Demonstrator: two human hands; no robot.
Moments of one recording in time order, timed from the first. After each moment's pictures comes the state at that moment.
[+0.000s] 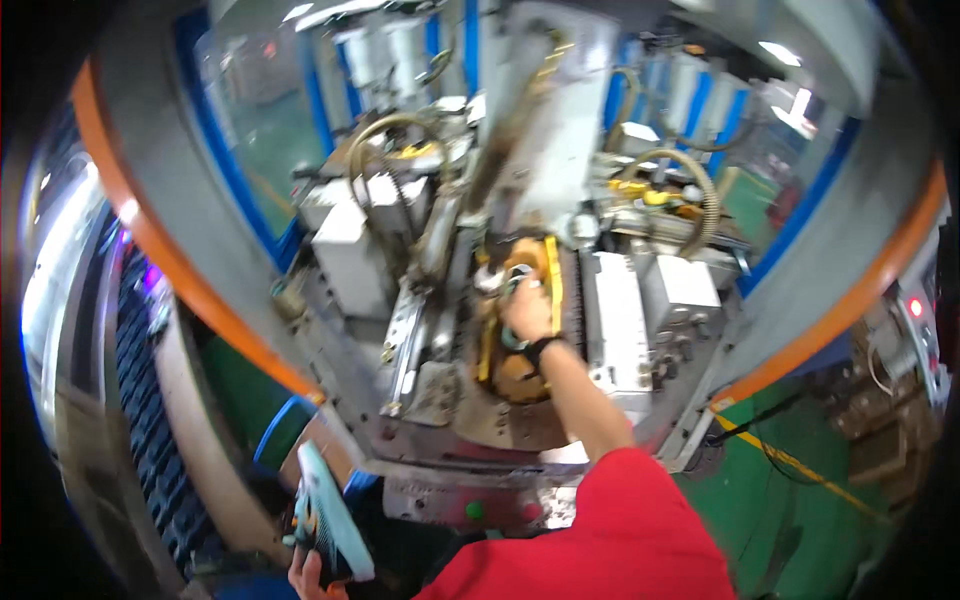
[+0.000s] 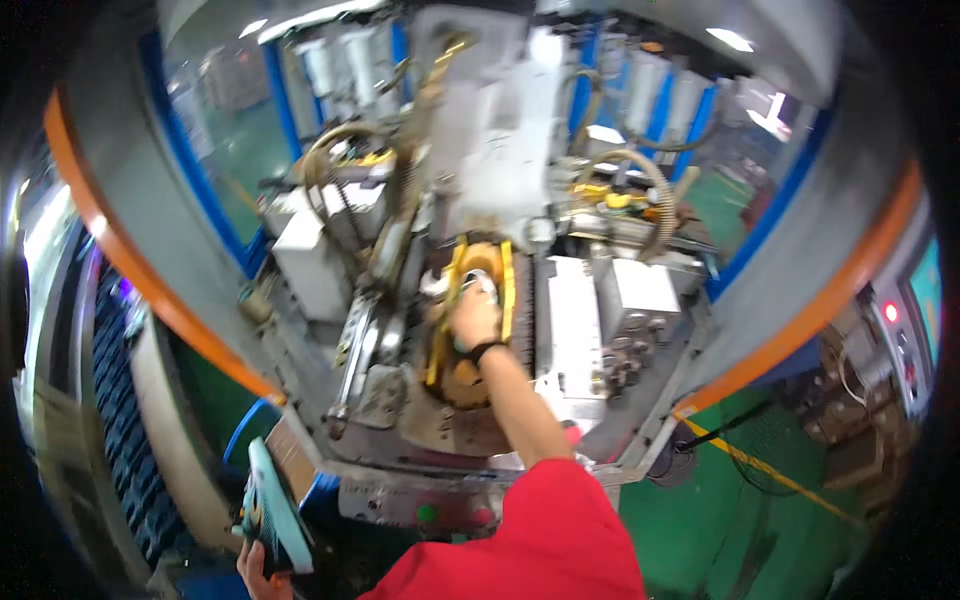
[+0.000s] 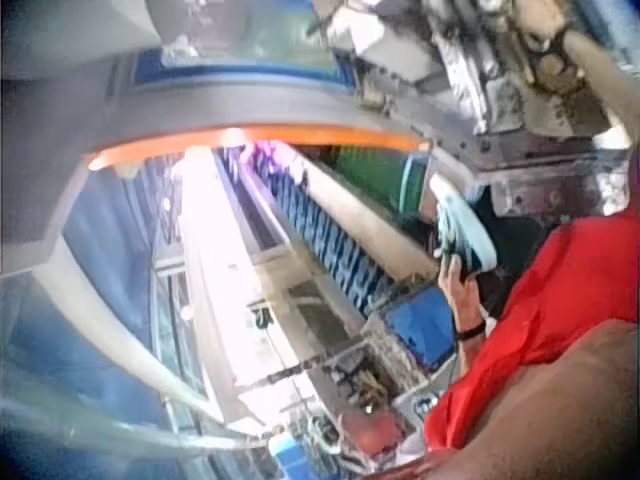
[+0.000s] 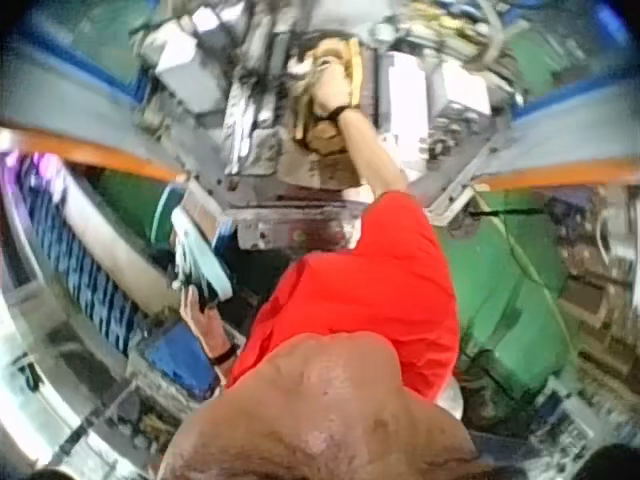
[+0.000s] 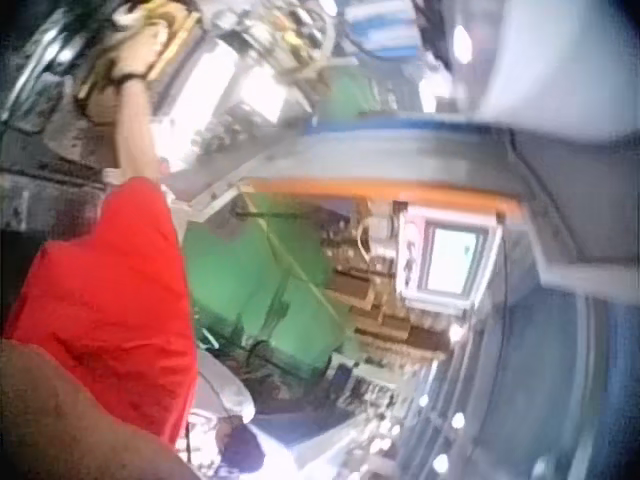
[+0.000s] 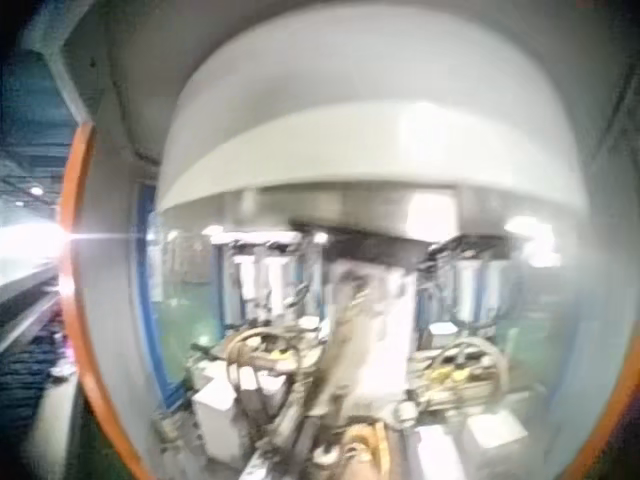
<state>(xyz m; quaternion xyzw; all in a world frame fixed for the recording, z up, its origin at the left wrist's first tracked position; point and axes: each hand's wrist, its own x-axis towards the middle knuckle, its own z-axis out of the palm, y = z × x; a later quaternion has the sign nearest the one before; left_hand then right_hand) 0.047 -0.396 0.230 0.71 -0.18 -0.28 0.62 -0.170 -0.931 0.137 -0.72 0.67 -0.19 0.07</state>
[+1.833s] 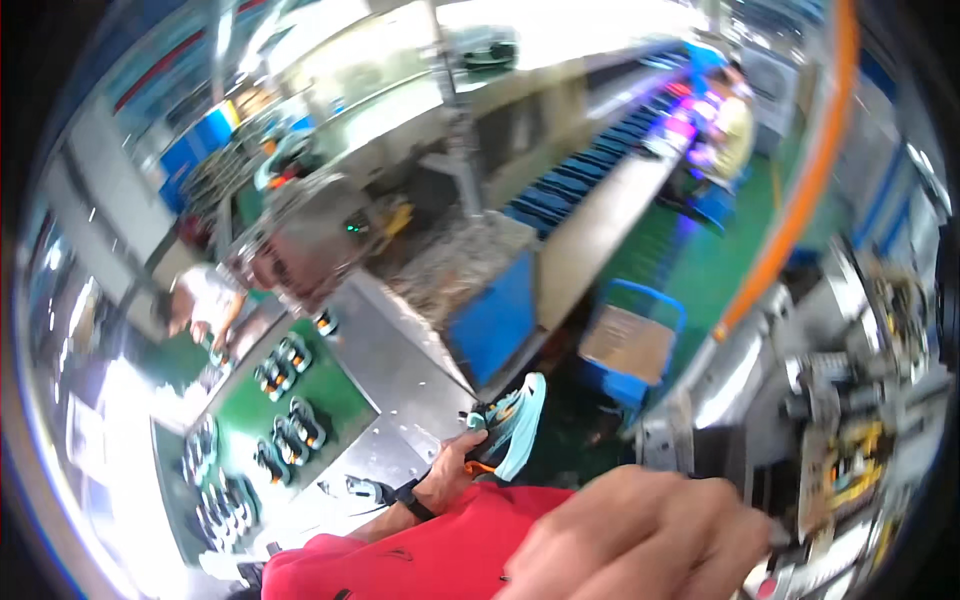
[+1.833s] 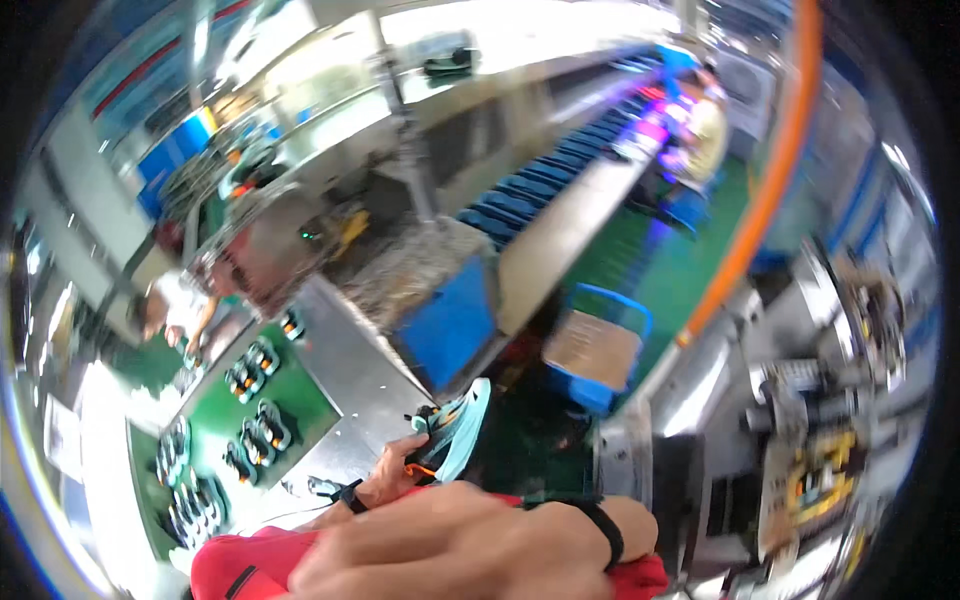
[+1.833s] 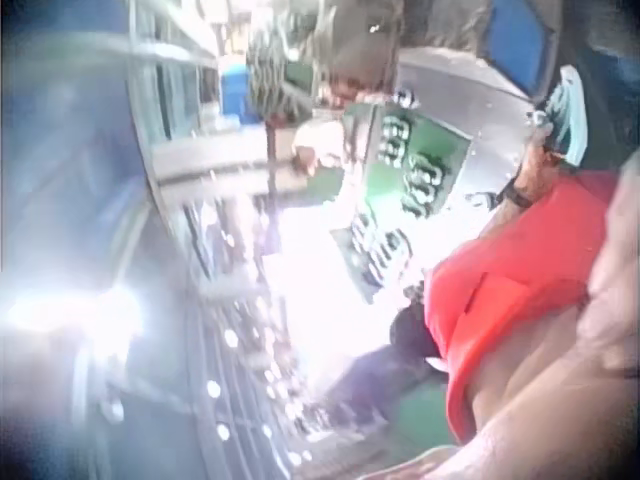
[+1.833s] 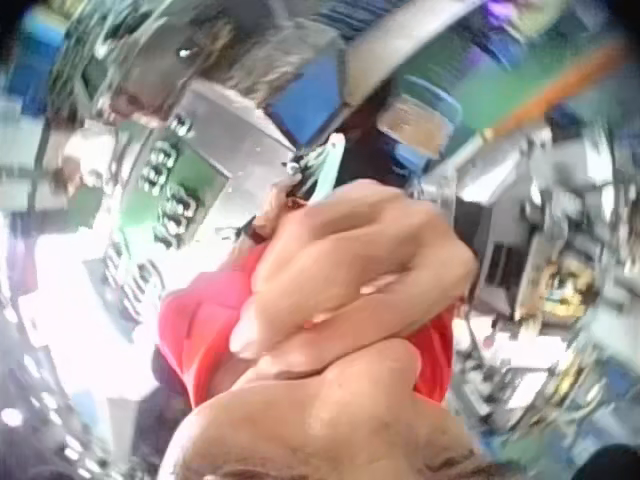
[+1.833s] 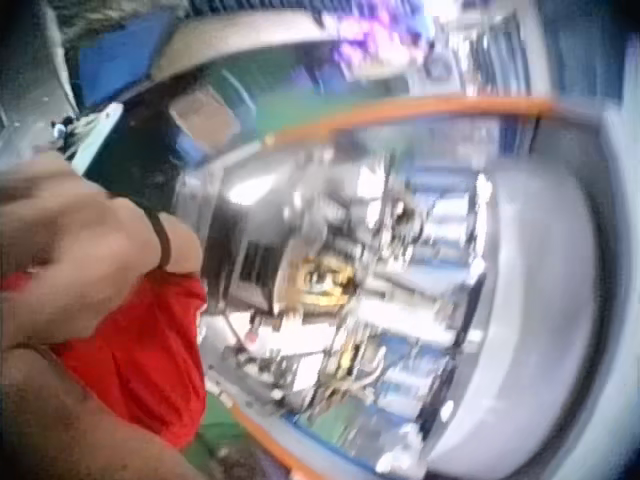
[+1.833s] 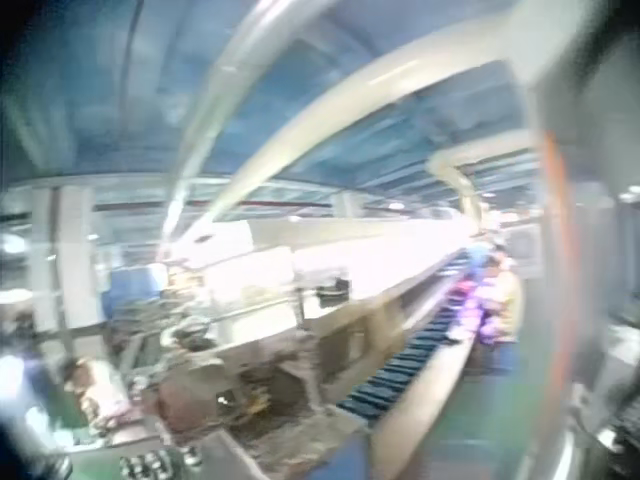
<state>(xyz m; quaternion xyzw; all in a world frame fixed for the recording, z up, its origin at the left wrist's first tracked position) -0.160 -0.181 0.186 0.40 0.30 -0.15 0.85 -0.179 -0.353 0.438 0.19 0.47 0.21 -0.84</state>
